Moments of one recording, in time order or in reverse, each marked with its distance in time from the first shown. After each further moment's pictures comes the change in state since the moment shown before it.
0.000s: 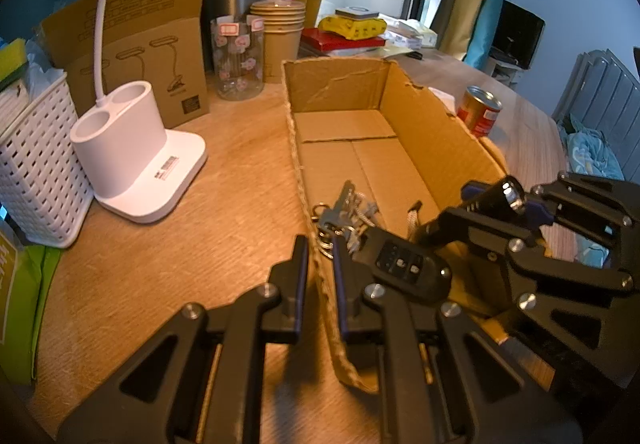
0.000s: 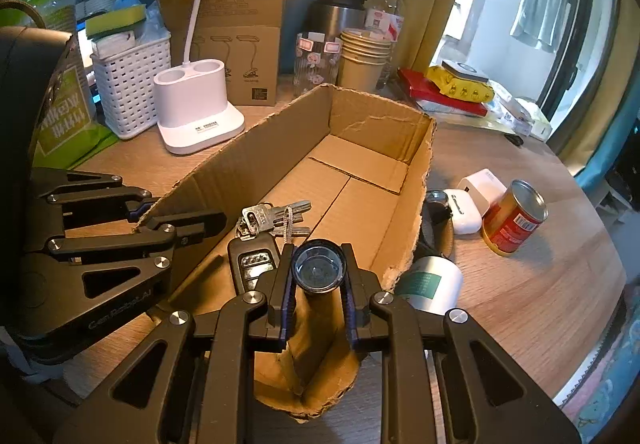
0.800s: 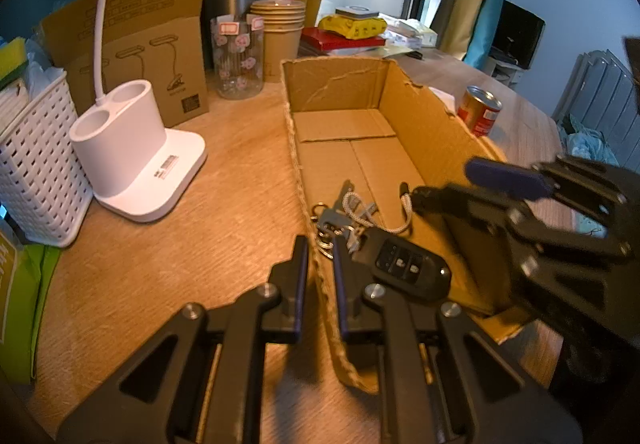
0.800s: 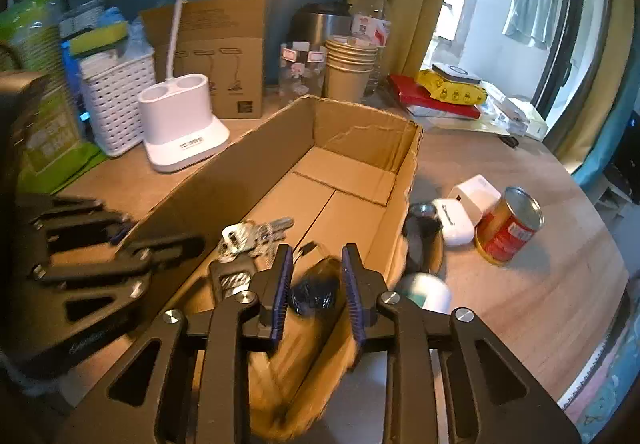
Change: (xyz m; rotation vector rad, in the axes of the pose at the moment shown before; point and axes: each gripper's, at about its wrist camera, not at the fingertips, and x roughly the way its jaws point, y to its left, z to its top) left arm 0.000 -0.004 -0.001 0.000 0.001 -0.001; right arm -0.003 -0.011 0.001 0.036 -0.031 0.004
